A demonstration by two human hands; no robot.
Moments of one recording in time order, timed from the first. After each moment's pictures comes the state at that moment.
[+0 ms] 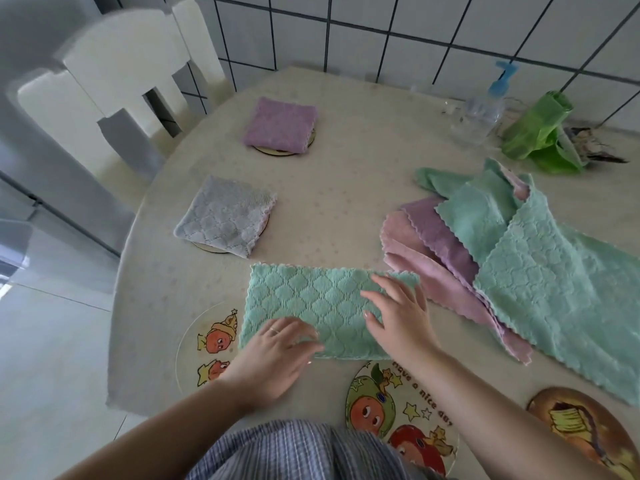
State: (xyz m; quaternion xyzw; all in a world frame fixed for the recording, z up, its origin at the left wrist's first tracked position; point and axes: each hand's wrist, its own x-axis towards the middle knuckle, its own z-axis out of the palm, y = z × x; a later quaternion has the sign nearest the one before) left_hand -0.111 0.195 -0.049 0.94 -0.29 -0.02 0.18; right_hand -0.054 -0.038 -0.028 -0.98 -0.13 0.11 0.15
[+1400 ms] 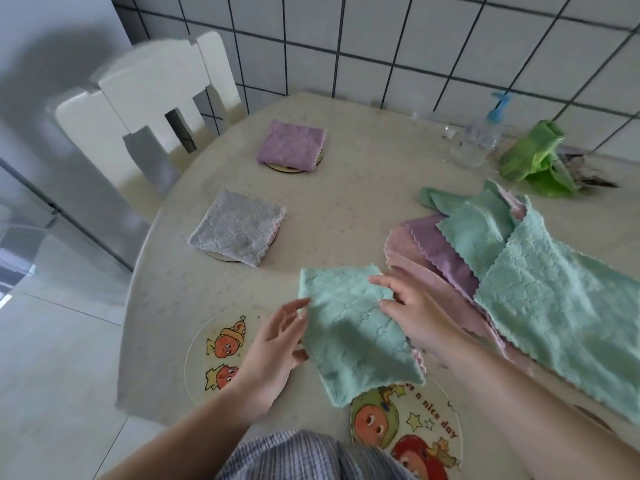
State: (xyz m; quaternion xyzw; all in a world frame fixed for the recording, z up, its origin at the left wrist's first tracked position) left_hand -0.113 0.170 0.021 0.58 0.21 -0.18 0.77; right_hand -0.048 -0.030 0.046 -0.86 0.00 0.24 0.46
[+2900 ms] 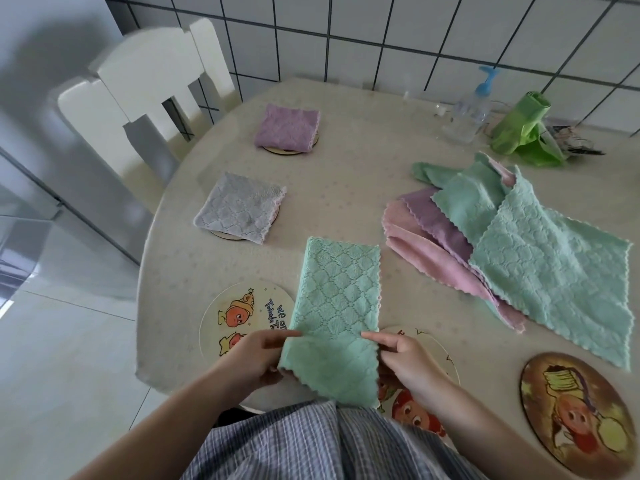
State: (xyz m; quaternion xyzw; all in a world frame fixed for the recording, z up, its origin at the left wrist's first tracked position) left_hand -0.154 0.215 -0.017 0.68 0.21 -0.34 0.61; right_hand -0.146 -0.028 -0.018 -0.79 0.14 0.31 0.51
